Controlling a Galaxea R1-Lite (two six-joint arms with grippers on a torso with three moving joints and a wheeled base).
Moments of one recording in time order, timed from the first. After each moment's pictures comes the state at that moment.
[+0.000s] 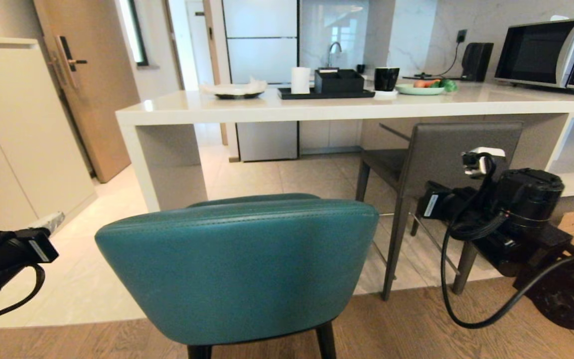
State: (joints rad) left arm 0.43 1.75 -0.27 -1.52 -0.49 -0.08; right arm 0.29 1.80 -0.61 -1.16 -0.25 0.10
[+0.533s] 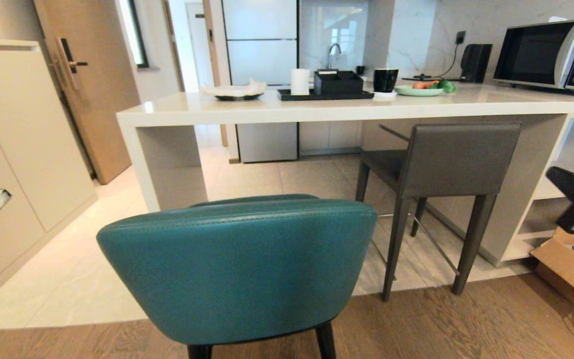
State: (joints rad) left arm 0.45 1.00 -0.35 -0.86 -0.72 -0.18; right arm 0.26 1.09 -0.46 -0.72 -0.26 0.10
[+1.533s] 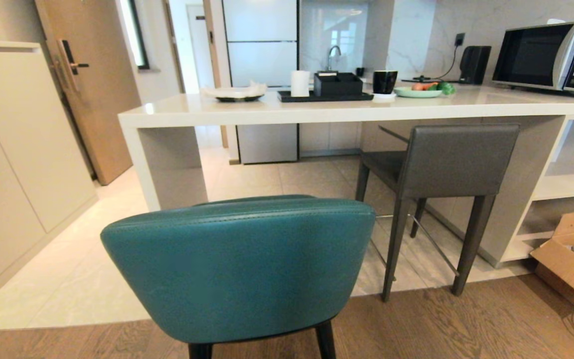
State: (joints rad) left arm -0.06 0.29 -0.67 0.41 -0.33 -0.02; right arm 0.11 0.34 -0.26 -0.16 -0.13 -0.03
